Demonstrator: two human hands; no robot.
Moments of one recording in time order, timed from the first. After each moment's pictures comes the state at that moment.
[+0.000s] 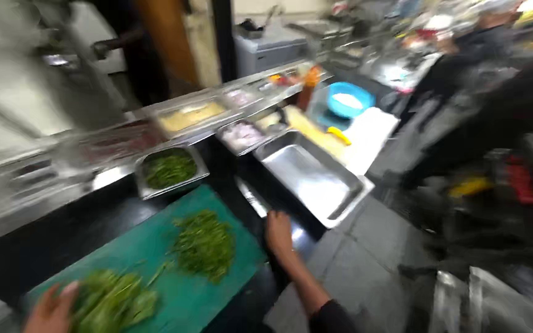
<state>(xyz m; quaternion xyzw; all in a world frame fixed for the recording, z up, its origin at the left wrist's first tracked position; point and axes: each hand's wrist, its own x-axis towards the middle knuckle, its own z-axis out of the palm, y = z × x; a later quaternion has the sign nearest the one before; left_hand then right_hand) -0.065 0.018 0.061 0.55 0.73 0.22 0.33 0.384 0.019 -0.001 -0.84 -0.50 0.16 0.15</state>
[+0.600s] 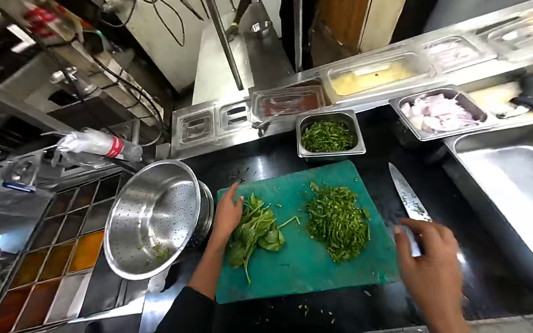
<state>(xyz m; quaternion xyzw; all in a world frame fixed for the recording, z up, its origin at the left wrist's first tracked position) -0.057 0.043 0.063 0.53 0.78 0.22 0.24 0.337 -0.005 0.057 -0.64 -0.66 0.13 0.39</state>
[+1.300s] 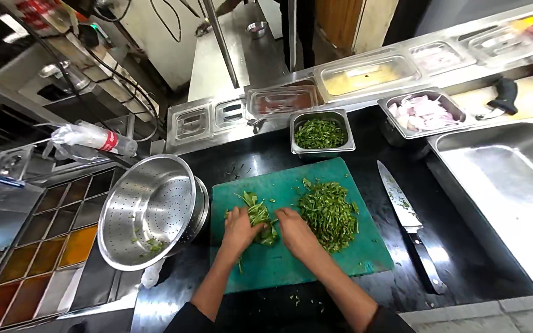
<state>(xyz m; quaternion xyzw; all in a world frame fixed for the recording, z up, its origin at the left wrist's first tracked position) -0.003 0.008 0.067 0.52 0.81 -0.02 0.28 0.170 0.030 0.047 -0.48 -0.79 0.37 0.03</state>
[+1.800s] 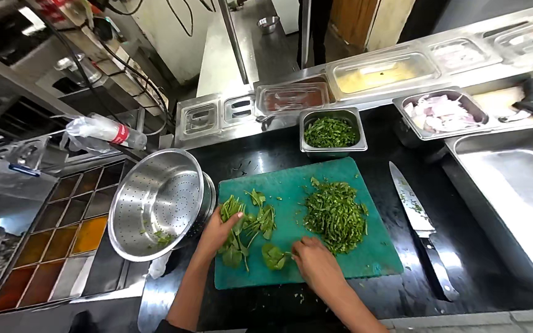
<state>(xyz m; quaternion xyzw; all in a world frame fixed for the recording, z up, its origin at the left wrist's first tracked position) -0.062 -0.030 0.076 0.40 0.77 0.31 0.38 0.201 -0.023 0.056 -0.48 -0.79 0.38 -0.06</state>
